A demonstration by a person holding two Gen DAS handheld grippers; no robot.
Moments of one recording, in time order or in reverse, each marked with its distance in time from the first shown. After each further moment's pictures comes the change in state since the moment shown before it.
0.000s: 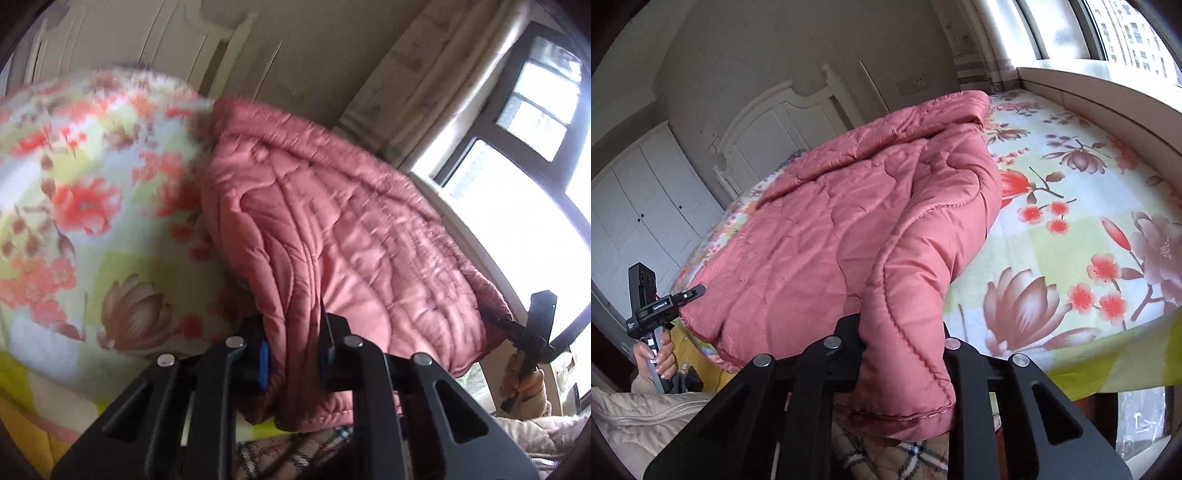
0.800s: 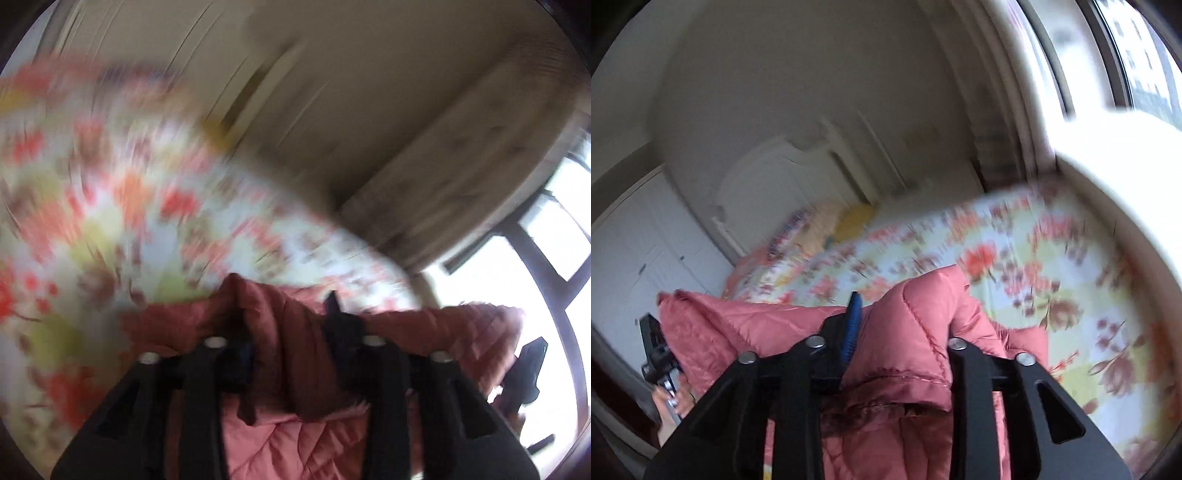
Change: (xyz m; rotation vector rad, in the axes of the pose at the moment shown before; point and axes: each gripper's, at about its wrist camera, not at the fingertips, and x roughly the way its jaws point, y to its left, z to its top) left arm 0.088 0.059 0.217 -0.328 0.034 0.042; right arm 0.105 0.000 0.235 0.225 0.032 -0.017
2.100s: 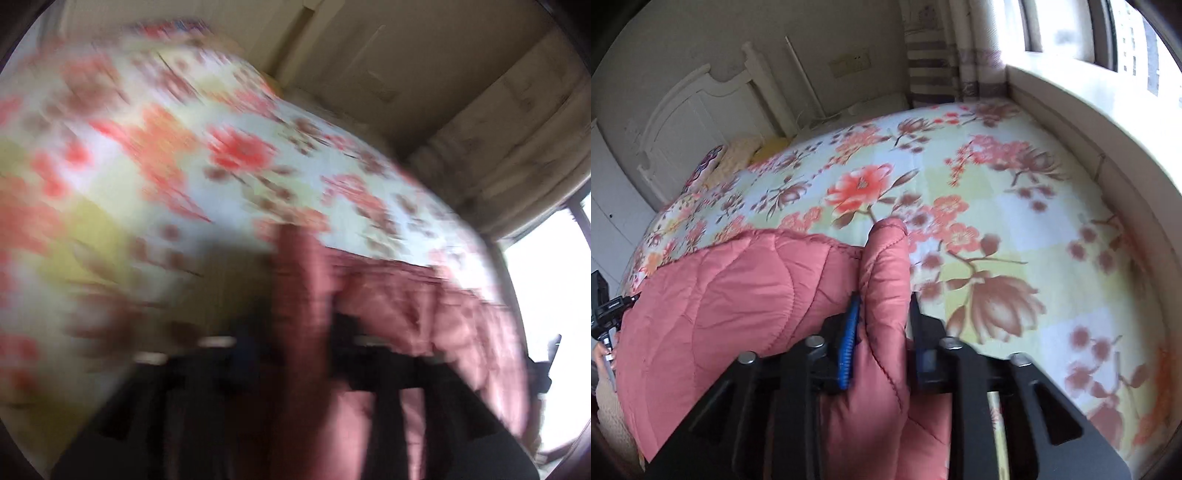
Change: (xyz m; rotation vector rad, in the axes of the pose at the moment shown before) left arm 0.066 0.054 0.010 0.125 0.072 0.275; right arm 0.052 -0.081 -0.013 -0.206 0.081 -0.340
